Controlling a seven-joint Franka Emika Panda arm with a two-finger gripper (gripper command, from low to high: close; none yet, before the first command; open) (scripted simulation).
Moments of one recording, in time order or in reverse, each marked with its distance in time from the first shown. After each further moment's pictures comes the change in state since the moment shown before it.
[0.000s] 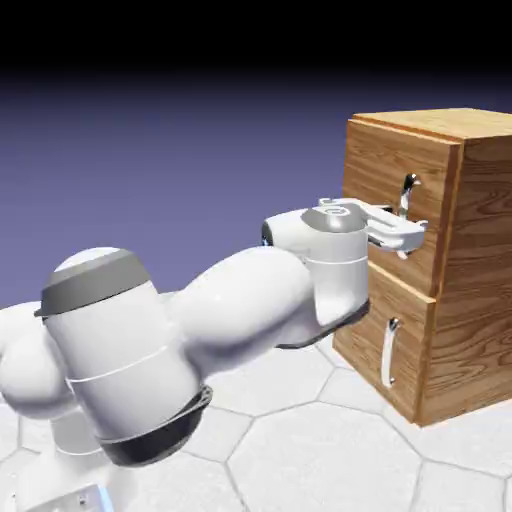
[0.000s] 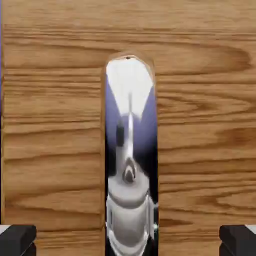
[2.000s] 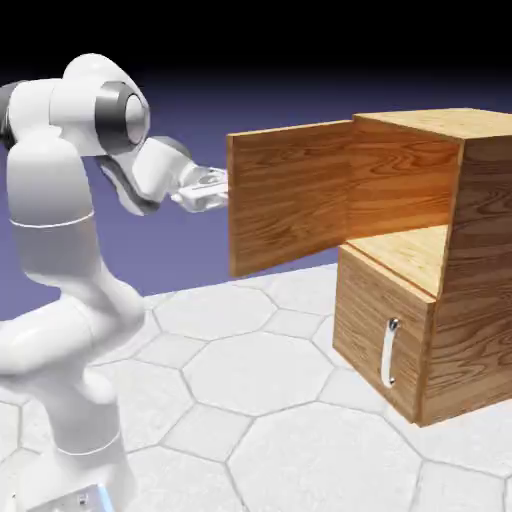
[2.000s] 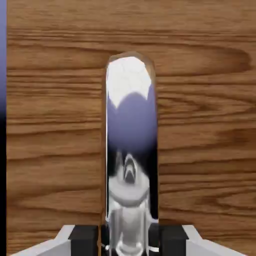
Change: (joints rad) arm 0.568 -1.323 0.294 0.235 1.777 -1.508 0.530
